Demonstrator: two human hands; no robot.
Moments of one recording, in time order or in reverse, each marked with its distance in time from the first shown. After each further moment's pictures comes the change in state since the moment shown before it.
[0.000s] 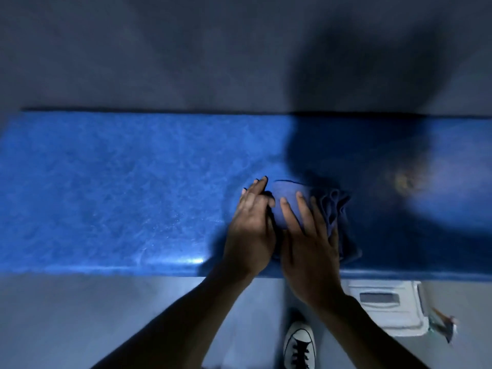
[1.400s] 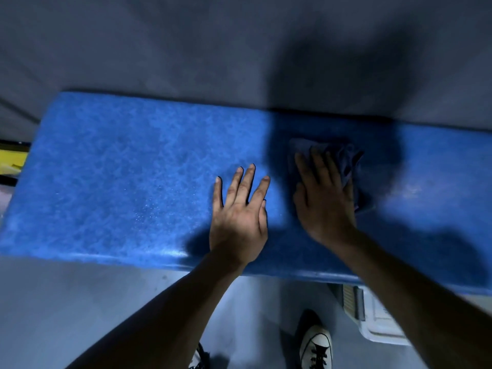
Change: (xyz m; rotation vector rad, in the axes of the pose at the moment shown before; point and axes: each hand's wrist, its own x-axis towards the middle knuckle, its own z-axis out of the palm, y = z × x) left_hand -0.001 -0.079 -0.081 0.636 0.058 0.049; right_hand 0.098 -0.067 0.005 -0.097 0.010 -0.074
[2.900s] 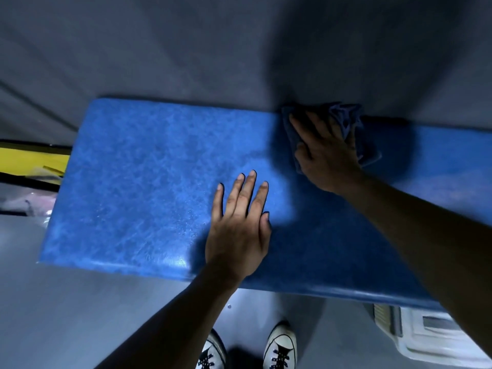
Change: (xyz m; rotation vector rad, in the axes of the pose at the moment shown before) left_hand -0.005 -0.075 -0.027 0.082 -0.125 0.002; right_hand 0.115 -0.068 -0.001 0.050 -0.079 -0.139
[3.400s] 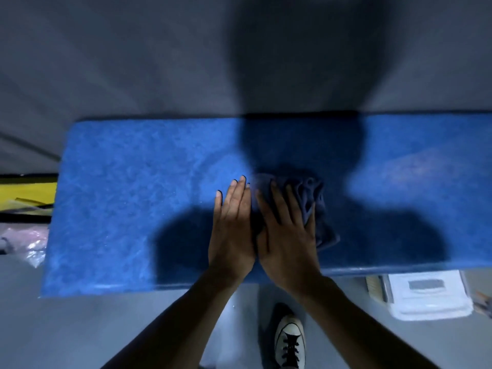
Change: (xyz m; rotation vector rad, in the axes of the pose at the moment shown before) left_hand 0.002 -0.018 -0.004 -0.283 -0.045 0.048; right_hand -0.150 -0.111 0.043 0.025 0.013 0.186
